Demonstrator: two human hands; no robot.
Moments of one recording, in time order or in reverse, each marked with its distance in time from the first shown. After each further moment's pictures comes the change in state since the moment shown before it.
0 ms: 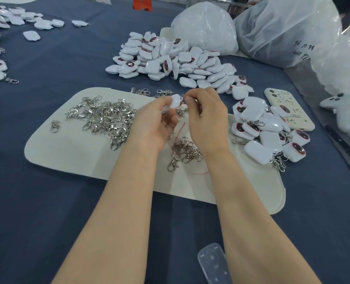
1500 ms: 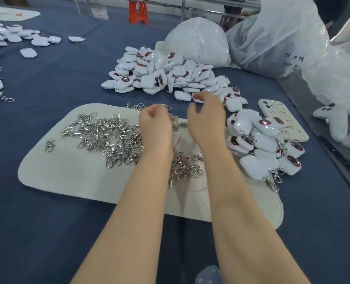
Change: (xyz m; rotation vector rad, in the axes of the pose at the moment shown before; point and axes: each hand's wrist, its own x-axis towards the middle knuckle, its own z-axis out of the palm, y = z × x) left_hand 0.007 -0.009 0.025 0.262 0.216 0.258; right_hand 0.037 0.011 0.002 -0.140 -0.049 0.270
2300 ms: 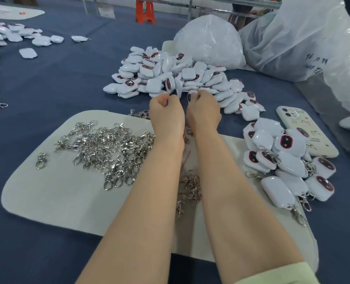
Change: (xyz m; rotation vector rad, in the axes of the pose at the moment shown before) left_hand 0.050 0.005 0.028 0.085 0.004 0.090; right_hand 0.070 0.008 0.063 -0.140 -0.058 0.194
